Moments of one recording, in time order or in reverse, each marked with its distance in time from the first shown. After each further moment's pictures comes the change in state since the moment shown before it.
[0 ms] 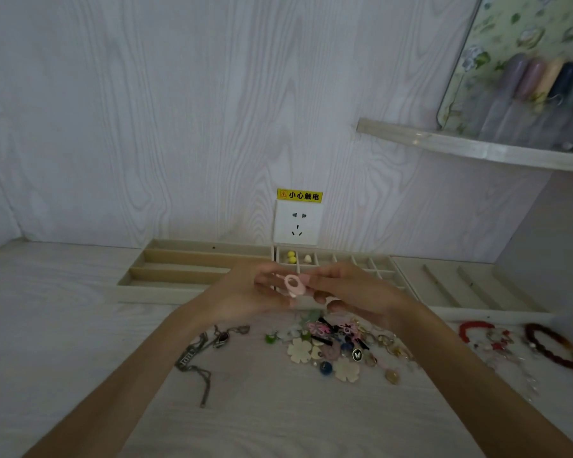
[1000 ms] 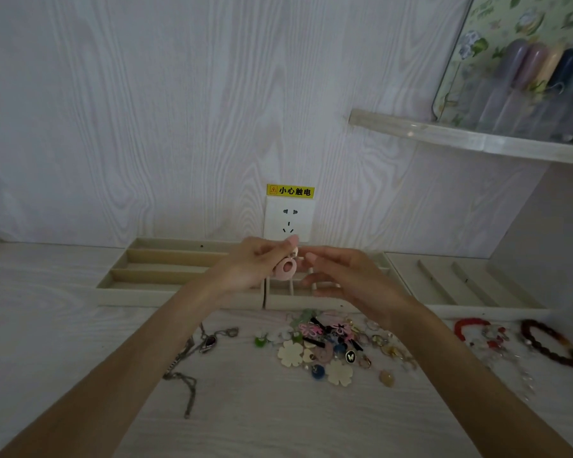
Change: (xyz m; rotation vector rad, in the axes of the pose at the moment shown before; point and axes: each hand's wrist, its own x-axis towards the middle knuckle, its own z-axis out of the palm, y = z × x) left_hand 0.035 0.024 0.007 -0.004 0.172 -0.199; right_hand 0.002 0.003 -0.008 0.215 0.146 -0.144
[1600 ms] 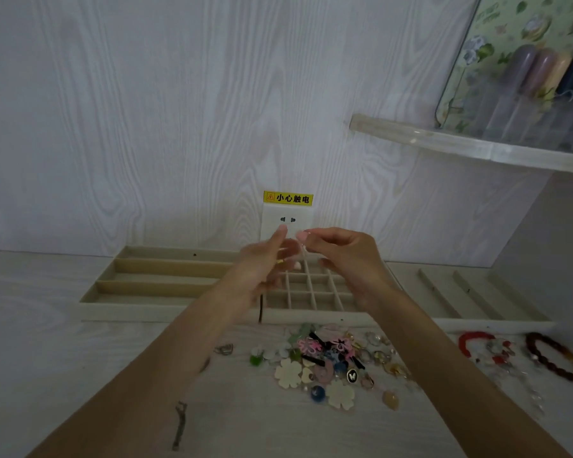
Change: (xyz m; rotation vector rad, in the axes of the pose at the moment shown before) left_hand 0.032 0.003 0.016 -0.576 0.049 -0.276; right_hand 0.035 -0.013 0.000 0.096 0.377 -0.067
